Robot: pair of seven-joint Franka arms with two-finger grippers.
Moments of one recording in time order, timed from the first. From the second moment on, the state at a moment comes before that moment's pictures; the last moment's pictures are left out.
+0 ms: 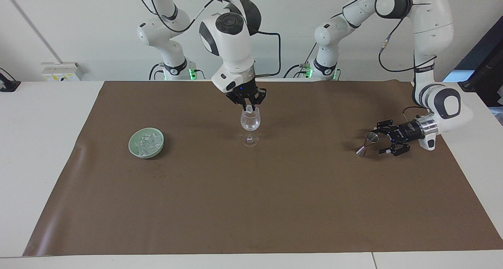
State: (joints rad) left arm 0.56 0.48 -0.12 -1.86 -0.93 1.64 -0.60; right arm 0.67 0.14 -0.08 -1.74 0.17 1.93 0.71
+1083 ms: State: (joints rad) left arm 0.31 0.16 -0.13 -1.69 -0.22 1.63 -0.16; right arm 0.41 0.13 -0.11 -1.59 0.07 1.75 0.56
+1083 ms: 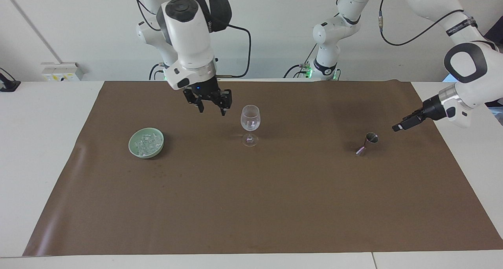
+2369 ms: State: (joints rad) left arm 0.03 -0.01 -0.07 -1.59 -0.04 1.58 -0.04; right arm 0.02 -0.02 -0.11 -1.60 0.00 1.50 -0.02
